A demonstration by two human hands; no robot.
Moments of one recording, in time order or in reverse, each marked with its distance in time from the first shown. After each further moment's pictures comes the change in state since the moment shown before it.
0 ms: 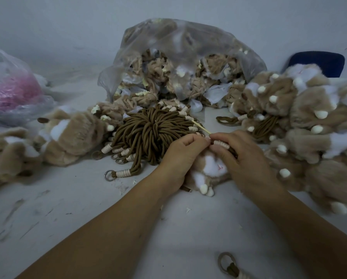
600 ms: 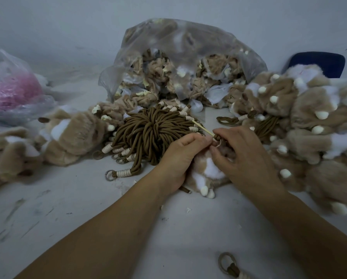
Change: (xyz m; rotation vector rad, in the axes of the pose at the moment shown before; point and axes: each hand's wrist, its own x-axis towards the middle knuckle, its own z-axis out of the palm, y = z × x) left_hand 0.003 -0.002 -0.004 -0.215 -0.099 -0.030; right_hand 0.001 -0.009 -0.002 -0.253 0.077 -0.102
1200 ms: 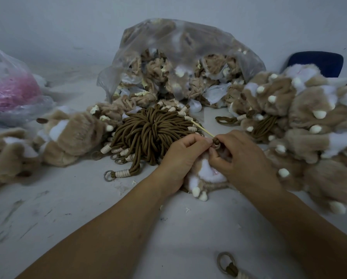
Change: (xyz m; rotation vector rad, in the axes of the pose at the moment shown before) left_hand -0.003 -0.001 0.002 0.157 0.016 0.028; right_hand 0.002 0.000 0.005 -0.027 -0.048 0.037
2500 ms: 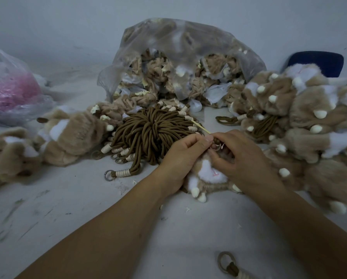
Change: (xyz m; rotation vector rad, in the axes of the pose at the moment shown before) left_hand 0.002 0.004 0.000 -0.026 -0.010 -0.017; right_hand 0.006 0.010 0.002 0.119 -0.066 -0.034
